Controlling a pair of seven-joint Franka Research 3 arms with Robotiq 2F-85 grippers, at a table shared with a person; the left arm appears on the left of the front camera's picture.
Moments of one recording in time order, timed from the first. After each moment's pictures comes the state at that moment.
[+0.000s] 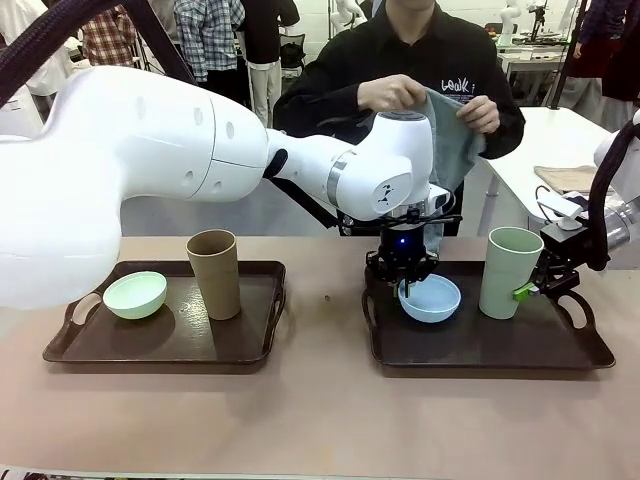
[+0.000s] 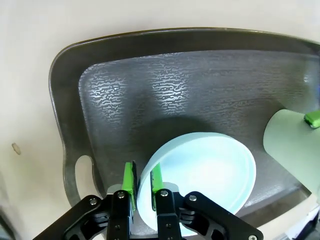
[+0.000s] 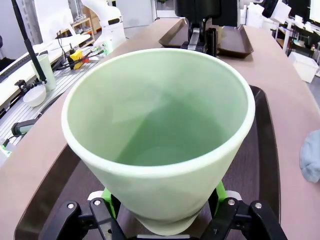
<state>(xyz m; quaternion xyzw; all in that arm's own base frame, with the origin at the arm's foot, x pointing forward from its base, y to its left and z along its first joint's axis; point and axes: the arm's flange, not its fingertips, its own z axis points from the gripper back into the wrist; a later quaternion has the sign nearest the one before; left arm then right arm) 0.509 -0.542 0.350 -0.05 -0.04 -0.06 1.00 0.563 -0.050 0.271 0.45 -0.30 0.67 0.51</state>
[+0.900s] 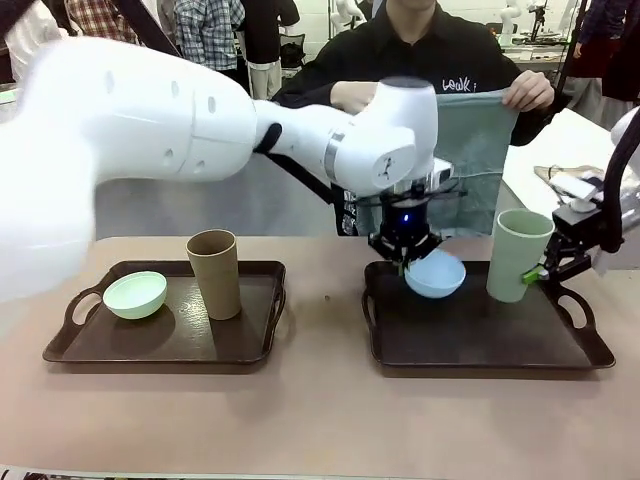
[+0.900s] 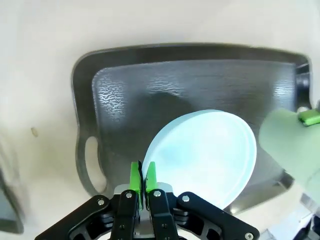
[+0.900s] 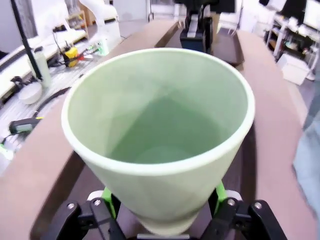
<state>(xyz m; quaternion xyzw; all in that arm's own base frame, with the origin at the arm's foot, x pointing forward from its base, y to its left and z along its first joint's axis) 0.498 -0.541 0.413 -0.05 -0.07 -0.04 1.00 0.556 -0.056 0.328 0.42 -0.32 0.68 0.51</state>
